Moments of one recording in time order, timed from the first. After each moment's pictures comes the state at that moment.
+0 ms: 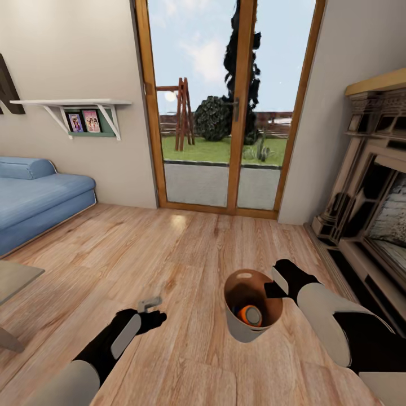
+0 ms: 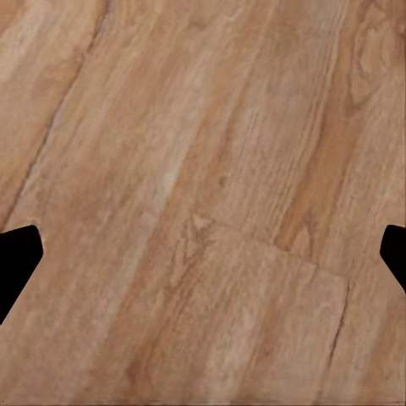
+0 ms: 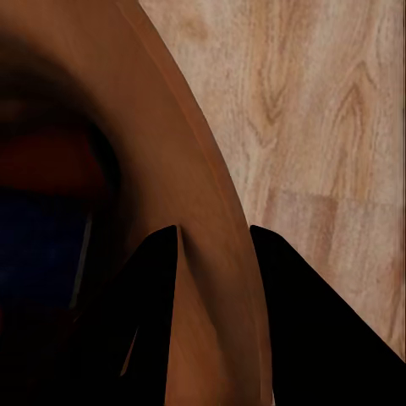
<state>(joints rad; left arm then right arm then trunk) -0.60 0.04 -0.31 -0.69 0.69 0.54 0.26 -1.07 -0.03 0.00 -0.17 0.01 0.80 -0.15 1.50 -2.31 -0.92</state>
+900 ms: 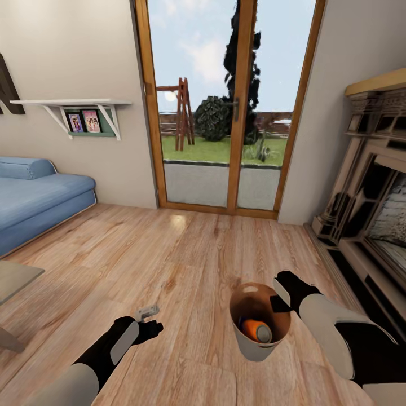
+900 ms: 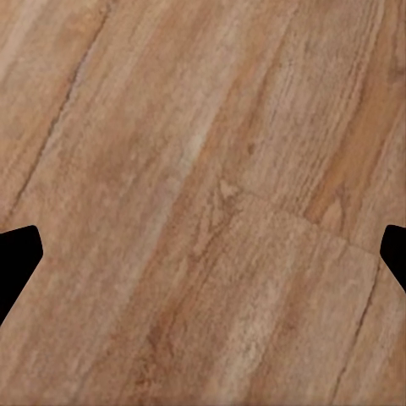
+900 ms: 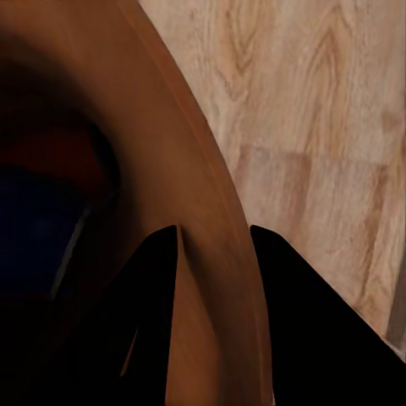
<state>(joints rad) -0.60 0.04 -0.31 -0.60 0.70 0.53 0.26 -1.02 -0.04 0.00 -0.15 0.00 0.79 -0.23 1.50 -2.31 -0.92</state>
